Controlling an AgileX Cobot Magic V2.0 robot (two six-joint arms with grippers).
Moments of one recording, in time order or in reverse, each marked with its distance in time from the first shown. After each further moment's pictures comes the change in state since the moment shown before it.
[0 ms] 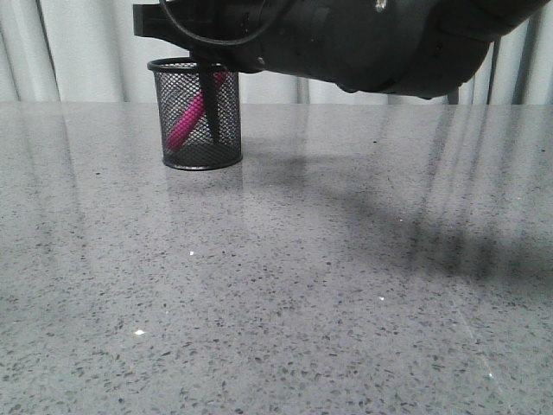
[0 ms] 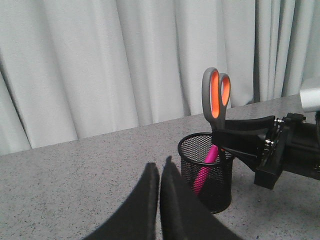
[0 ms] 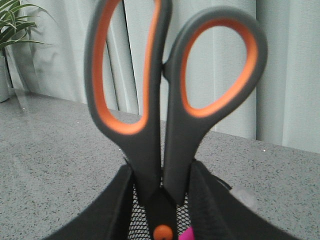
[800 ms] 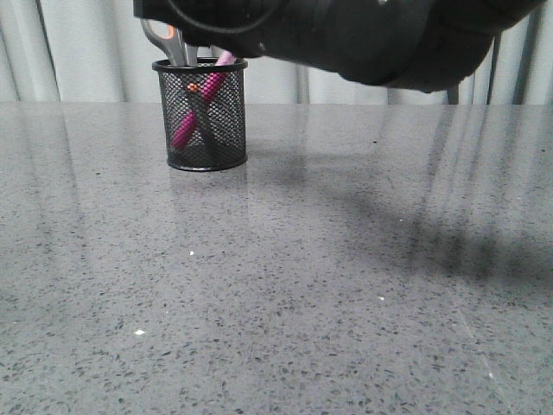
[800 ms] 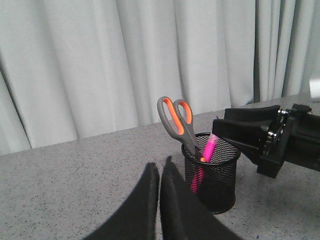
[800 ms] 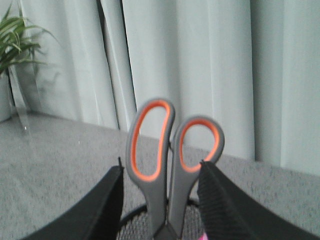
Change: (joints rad) left arm 0.000 0.000 0.000 0.000 0.000 0.000; right arm 0.000 -0.019 0.000 -0.002 -0.054 0.000
